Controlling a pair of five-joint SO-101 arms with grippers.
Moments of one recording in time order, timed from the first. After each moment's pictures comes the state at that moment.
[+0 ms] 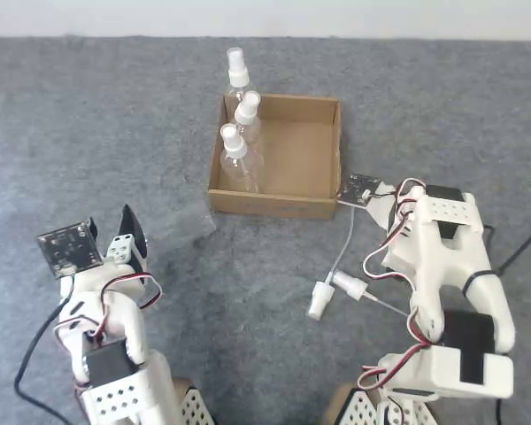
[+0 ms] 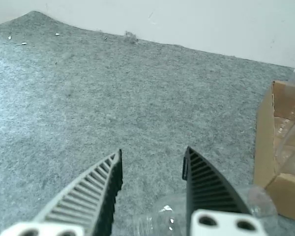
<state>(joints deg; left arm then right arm) -25.0 -103.5 95.8 44.5 6.8 4.7 -2.0 35.6 64.9 66.1</state>
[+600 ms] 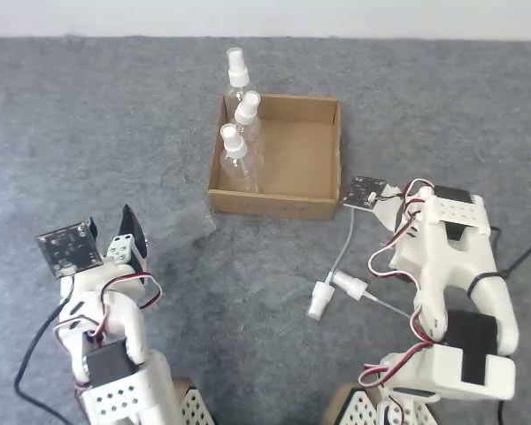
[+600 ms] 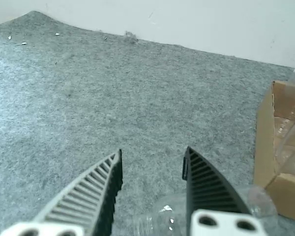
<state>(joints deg) -25.0 -103.5 95.8 44.5 6.8 7.1 -2.0 35.6 64.9 69.6</state>
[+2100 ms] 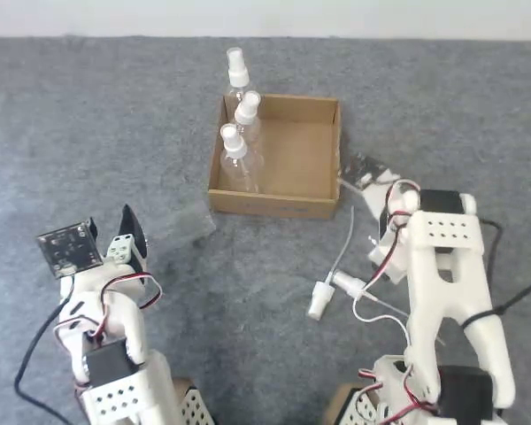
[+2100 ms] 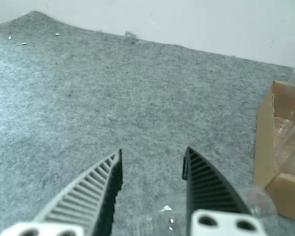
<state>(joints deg) -25.1 -103.5 95.8 44.5 6.7 -0.6 -19.9 39.5 75.3 47.3</state>
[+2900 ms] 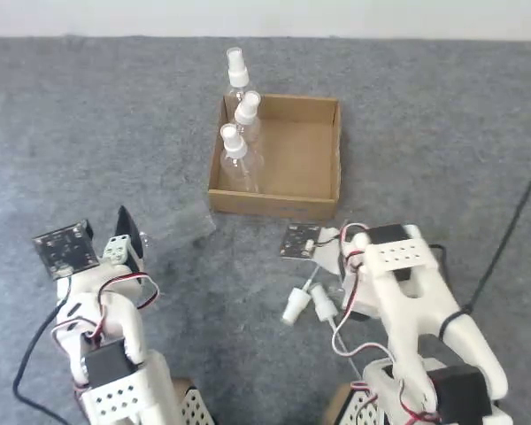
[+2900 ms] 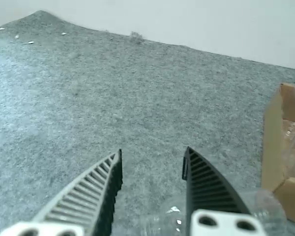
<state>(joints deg) -26.8 -103.5 95.8 44.5 6.7 -17.1 -19.9 54.6 64.4 58.4</state>
